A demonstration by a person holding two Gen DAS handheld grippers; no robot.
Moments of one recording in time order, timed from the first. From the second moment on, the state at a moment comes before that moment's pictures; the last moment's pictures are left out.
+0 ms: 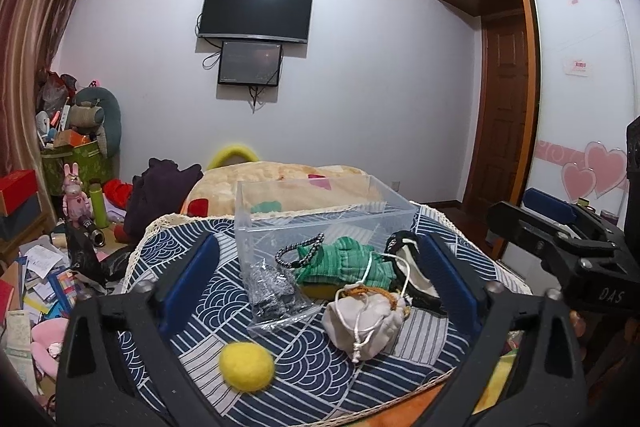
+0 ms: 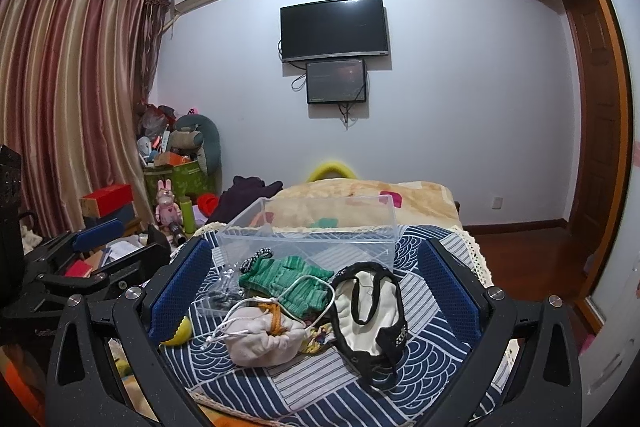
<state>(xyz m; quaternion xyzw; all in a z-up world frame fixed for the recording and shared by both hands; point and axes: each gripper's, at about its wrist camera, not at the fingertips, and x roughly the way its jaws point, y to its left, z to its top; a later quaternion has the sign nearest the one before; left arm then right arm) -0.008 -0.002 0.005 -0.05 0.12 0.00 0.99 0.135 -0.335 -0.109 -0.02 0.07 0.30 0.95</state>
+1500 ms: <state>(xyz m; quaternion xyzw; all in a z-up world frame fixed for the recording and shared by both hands) 0.017 0.056 -0.083 -0.13 0.28 -0.01 0.95 0.177 -0.276 -0.188 -0.07 0.25 0.38 0.89</state>
